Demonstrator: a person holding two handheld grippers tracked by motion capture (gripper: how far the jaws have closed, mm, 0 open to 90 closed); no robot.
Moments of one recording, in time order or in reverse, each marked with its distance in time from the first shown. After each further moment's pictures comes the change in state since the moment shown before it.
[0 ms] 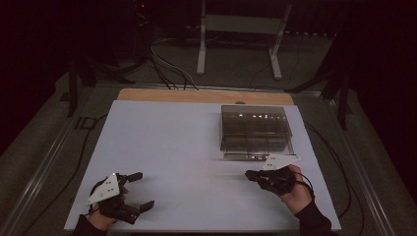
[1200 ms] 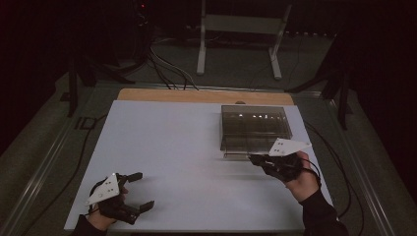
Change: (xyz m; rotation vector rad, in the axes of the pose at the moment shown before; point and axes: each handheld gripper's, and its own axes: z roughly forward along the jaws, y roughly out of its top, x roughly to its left) left arm 0.000 0.000 -0.001 0.000 0.004 0.003; right arm -0.014 0.036 -0.027 -0.072 -0.069 -0.035
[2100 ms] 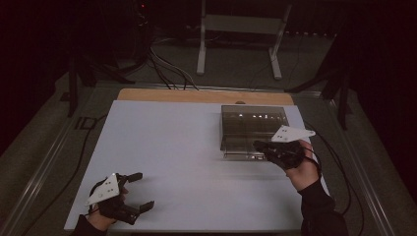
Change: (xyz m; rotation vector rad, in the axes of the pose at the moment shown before) left arm -0.001 0.000 0.000 0.002 0.000 0.005; right arm -0.021 0.016 0.000 -0.023 -0.106 0.050
